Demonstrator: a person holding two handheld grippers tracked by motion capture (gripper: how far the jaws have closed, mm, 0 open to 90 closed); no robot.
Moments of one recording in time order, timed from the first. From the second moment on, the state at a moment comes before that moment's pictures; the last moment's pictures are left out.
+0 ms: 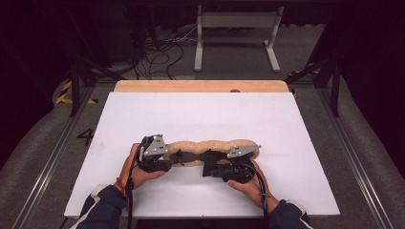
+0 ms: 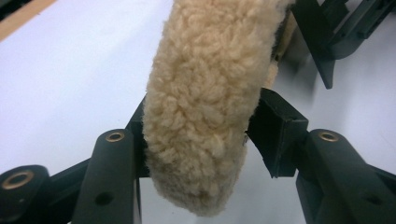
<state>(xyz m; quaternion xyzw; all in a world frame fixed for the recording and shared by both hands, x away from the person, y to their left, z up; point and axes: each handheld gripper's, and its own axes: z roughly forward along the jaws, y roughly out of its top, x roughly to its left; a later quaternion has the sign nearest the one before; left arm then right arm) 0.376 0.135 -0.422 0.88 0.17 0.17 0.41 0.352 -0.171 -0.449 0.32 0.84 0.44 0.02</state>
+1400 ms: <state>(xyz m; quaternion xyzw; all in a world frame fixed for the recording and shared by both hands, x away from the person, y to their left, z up) 0.370 0.161 -0.430 0.86 0.17 0.15 0.45 0.313 -0.285 -0.411 0.39 0.77 0.46 0.20</state>
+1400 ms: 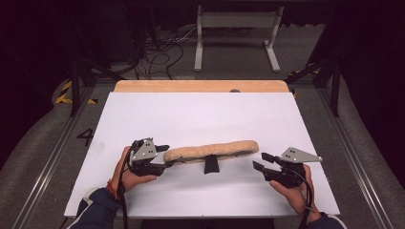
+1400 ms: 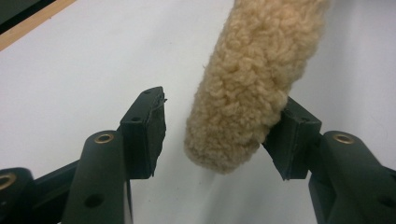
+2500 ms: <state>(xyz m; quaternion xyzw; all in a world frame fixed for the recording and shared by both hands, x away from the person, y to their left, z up) 0.368 0.156 -0.427 0.85 0.17 0.11 0.49 0.312 -0.283 -0.403 0.38 0.75 0.50 0.21</state>
